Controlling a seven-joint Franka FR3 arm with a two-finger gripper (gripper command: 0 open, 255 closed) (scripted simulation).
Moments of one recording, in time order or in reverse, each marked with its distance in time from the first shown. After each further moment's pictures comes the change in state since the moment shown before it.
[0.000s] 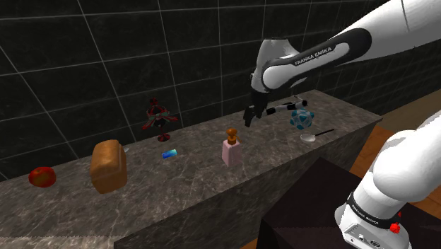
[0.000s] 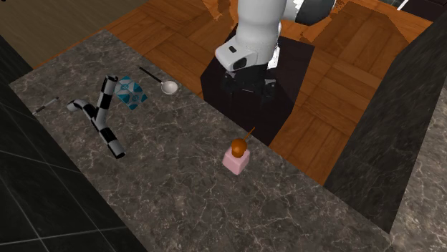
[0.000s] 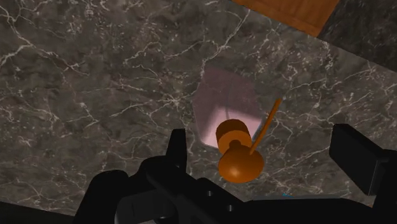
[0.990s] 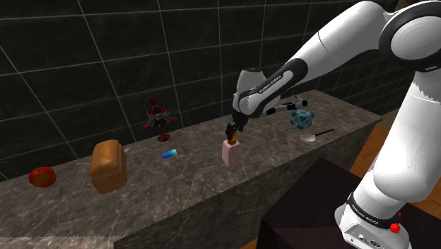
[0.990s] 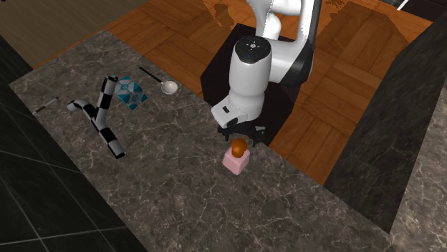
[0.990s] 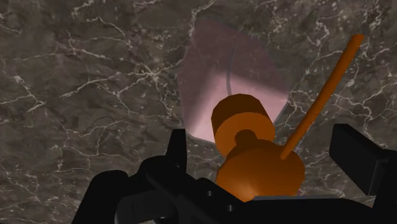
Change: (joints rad) arm 0.013 0.407 0.021 0.132 -0.011 0.312 0.009
